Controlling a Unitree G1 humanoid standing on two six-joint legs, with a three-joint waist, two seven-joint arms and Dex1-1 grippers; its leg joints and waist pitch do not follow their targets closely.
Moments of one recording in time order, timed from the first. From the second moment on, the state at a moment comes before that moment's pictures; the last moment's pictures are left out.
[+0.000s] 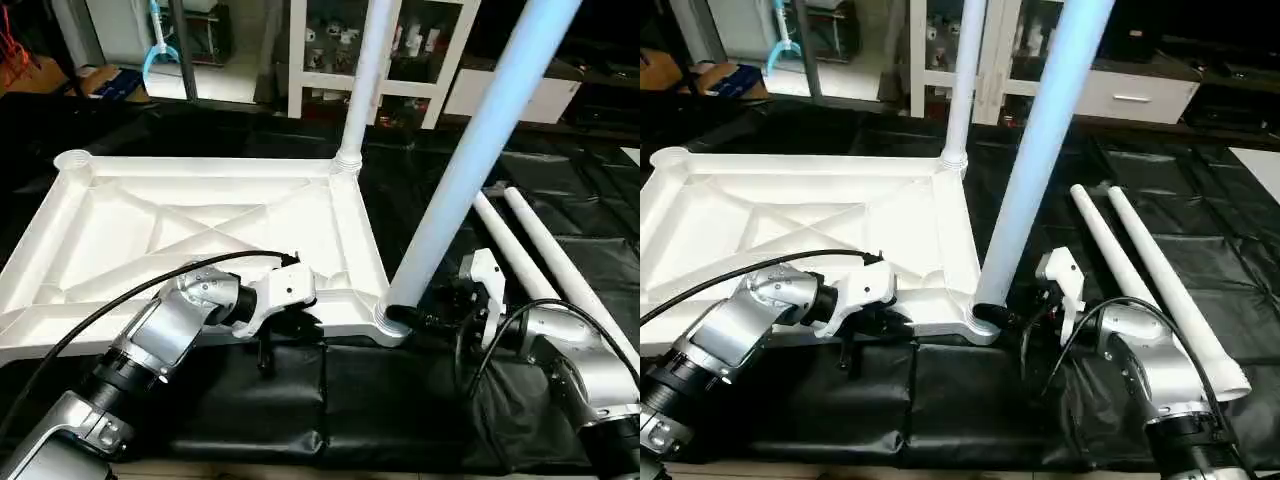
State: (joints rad) left arm -0.51 0.47 -0.44 0.23 0.01 0.31 -1.15; right arm -0.27 -0.44 0.08 0.28 0.34 0.17 1.05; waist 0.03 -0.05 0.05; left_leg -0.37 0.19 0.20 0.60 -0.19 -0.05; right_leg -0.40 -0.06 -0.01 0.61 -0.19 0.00
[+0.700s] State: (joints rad) left arm -0.58 0.21 -0.40 0.30 0.10 0.57 -0.76; right arm -0.30 -0.07 0.02 0.32 0.12 0.10 0.20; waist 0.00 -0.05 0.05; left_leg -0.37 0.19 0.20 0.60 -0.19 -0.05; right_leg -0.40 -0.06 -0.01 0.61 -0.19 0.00
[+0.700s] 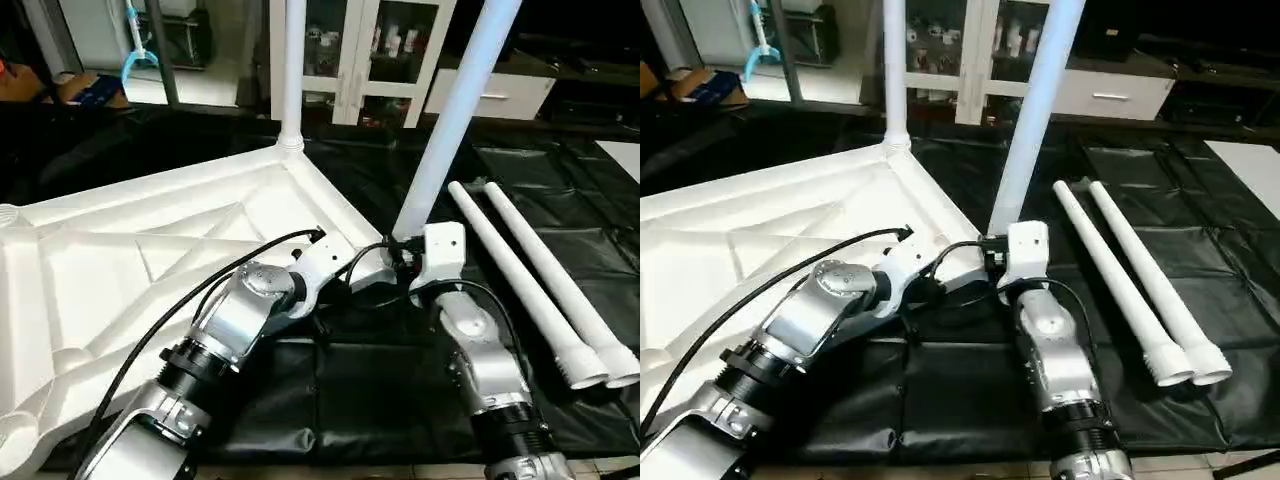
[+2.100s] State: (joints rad) left arm -0.51 0.38 -0.42 0.20 0.03 0.47 -1.02; right arm -0.24 -0.31 0.05 0.19 0.30 0.21 0.69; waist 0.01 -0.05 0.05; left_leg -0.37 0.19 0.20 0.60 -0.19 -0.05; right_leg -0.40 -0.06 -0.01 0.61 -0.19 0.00
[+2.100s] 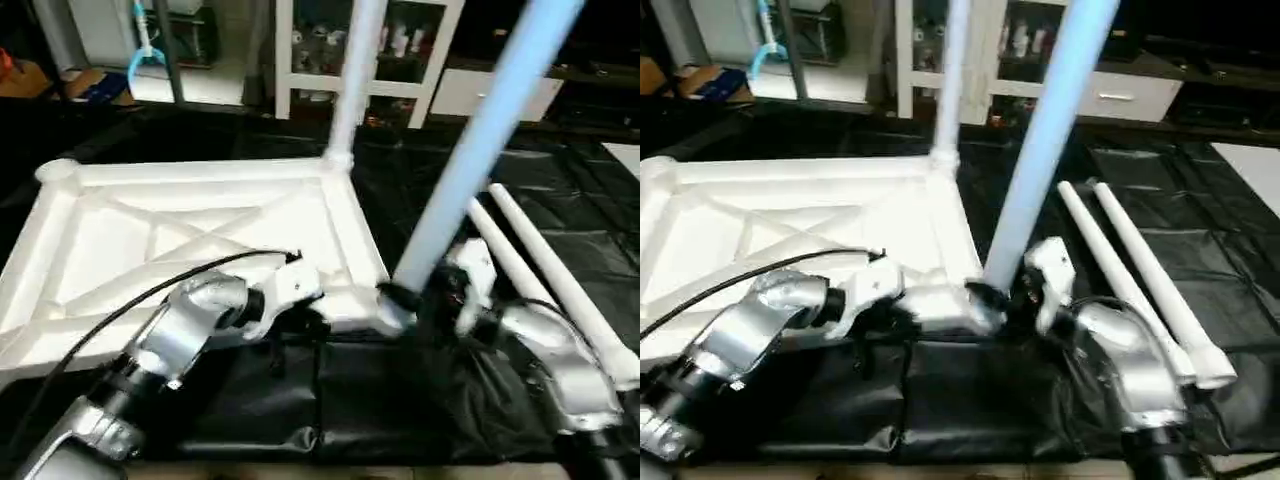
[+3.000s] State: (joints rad) left arm -0.52 0.35 -0.39 0.21 0.05 0.50 -0.90; right arm -0.24 -0.23 0.02 0.12 0.35 0.28 0.53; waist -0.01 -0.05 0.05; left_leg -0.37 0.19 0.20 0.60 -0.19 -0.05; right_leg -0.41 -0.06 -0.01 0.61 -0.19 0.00
